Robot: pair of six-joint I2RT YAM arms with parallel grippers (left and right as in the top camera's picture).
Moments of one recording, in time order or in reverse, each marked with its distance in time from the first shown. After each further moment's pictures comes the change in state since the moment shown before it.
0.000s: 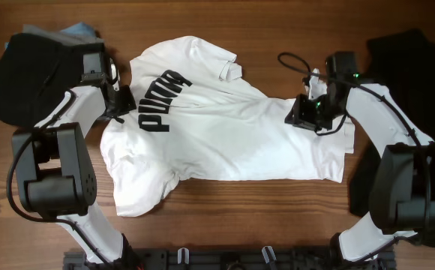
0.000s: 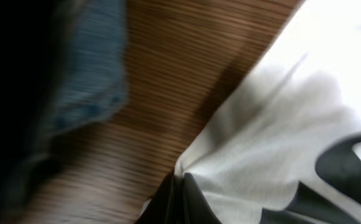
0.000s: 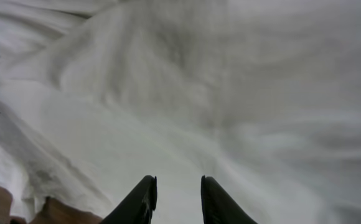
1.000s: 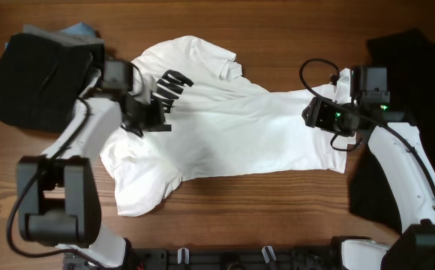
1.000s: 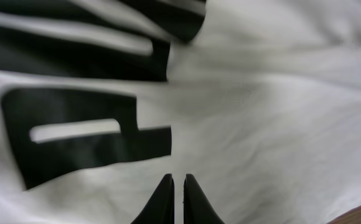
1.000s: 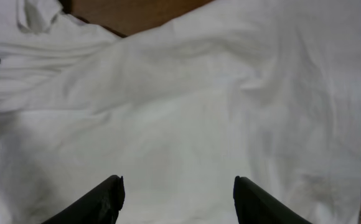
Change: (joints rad) left arm -0.166 -0.194 -0.130 -0.161 0.369 0.011; right arm -0.046 -0.357 -0.151 0.081 0.204 0.063
